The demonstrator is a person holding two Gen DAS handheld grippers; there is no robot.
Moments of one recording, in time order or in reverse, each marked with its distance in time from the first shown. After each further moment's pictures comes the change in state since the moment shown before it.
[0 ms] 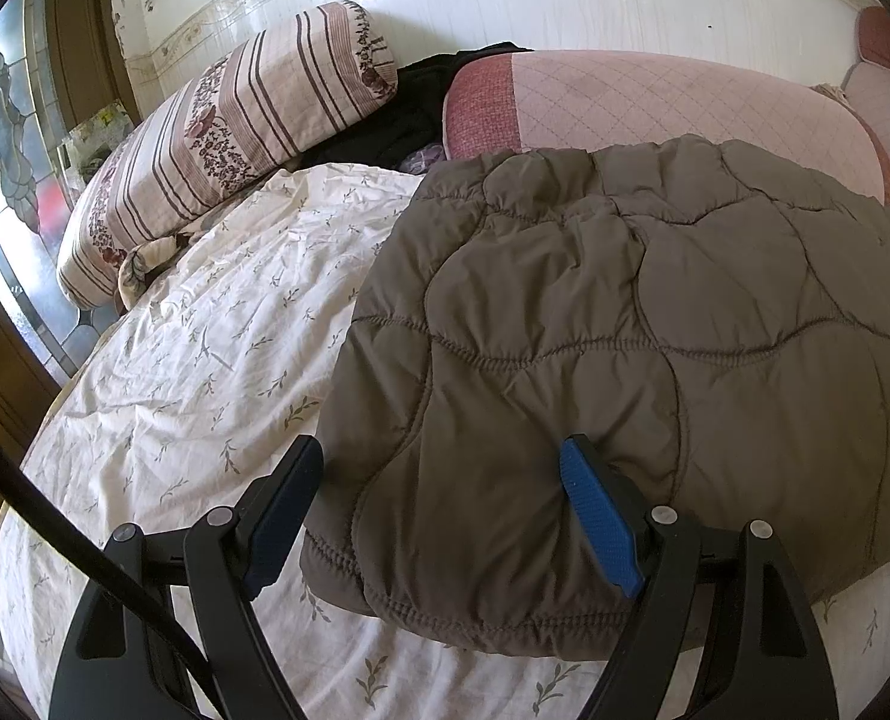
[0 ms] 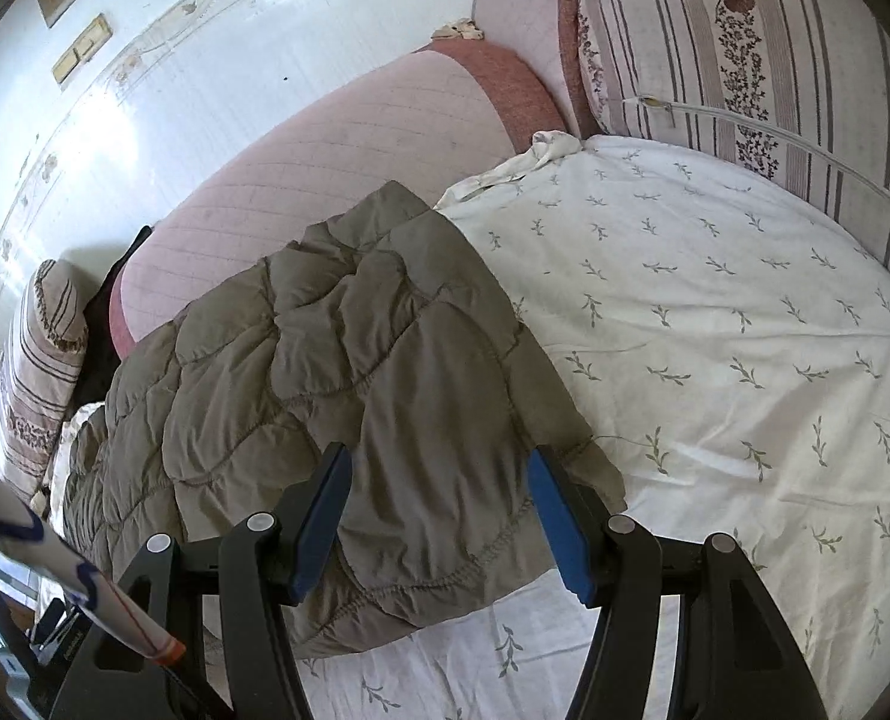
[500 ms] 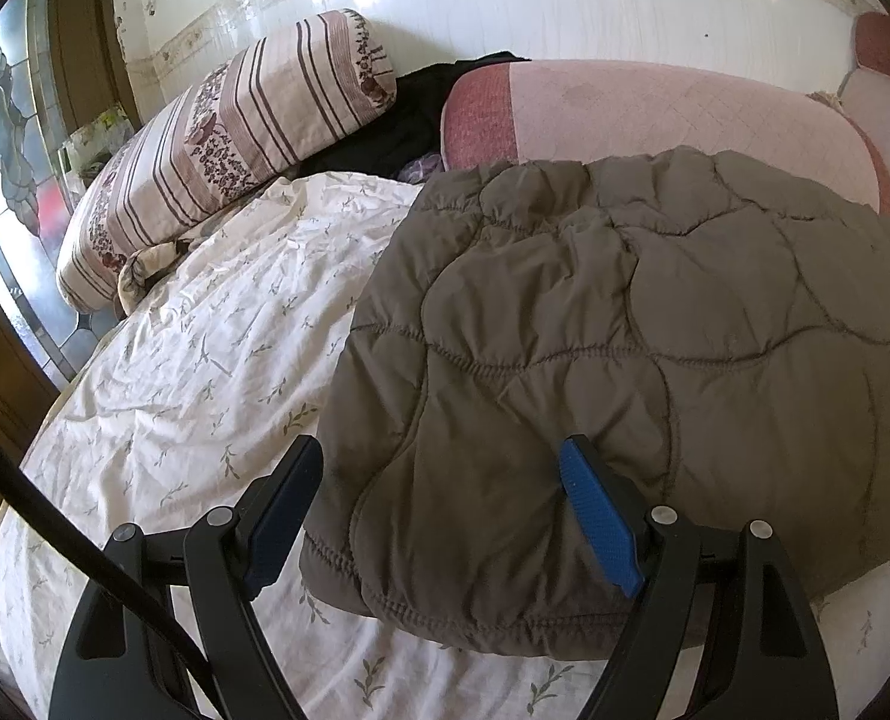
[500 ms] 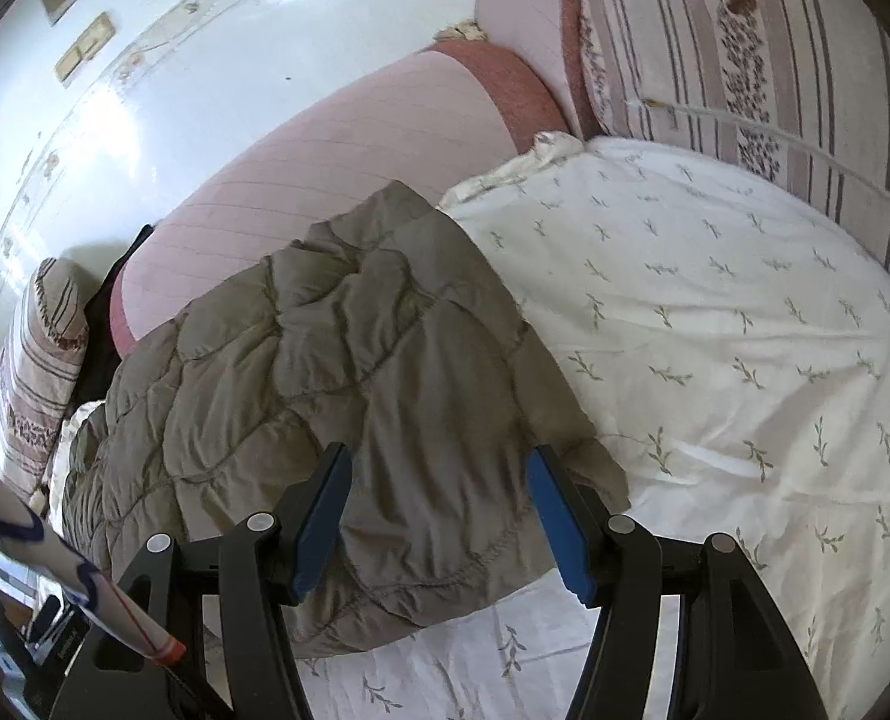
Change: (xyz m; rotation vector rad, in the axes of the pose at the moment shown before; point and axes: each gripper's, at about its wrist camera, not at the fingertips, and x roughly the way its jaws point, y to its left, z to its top) left arm -0.006 0.000 0.002 0.000 -0.025 -0.010; right arm -0.001 0.005 -0.002 -0.017 -0.012 0.001
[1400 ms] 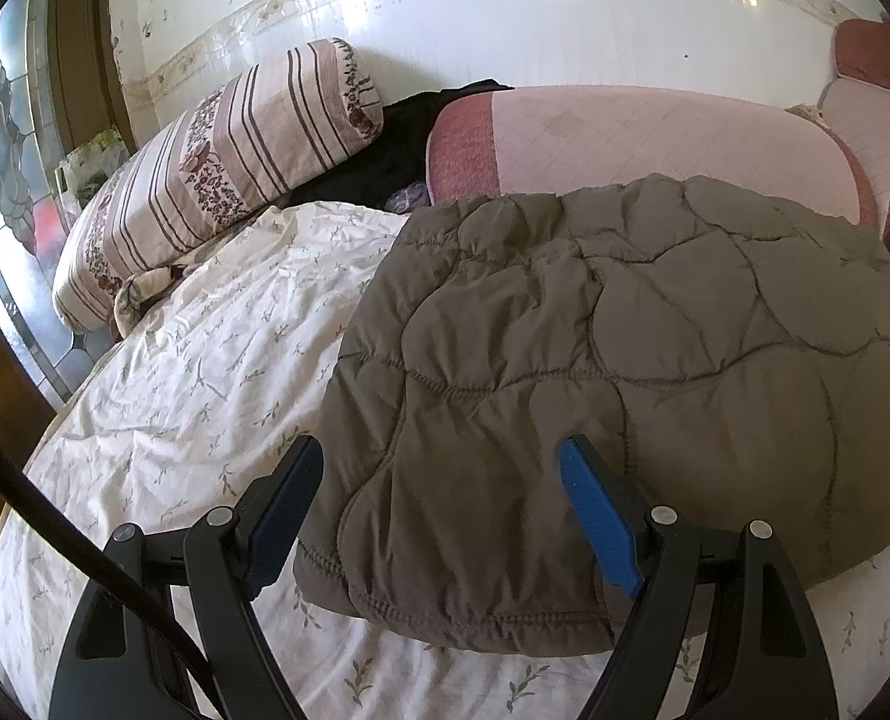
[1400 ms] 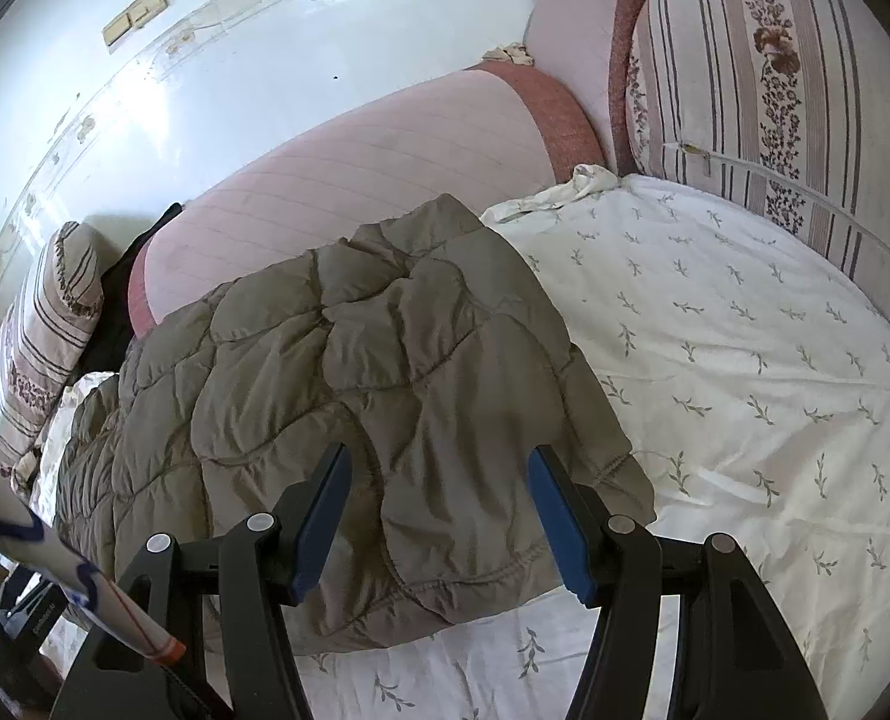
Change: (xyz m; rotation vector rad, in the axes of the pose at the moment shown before) left arm -0.017 -0.008 0.002 0.014 -0.061 -0.027; right arm -0.008 0.026 -0.006 -0.100 -0.041 -0.001
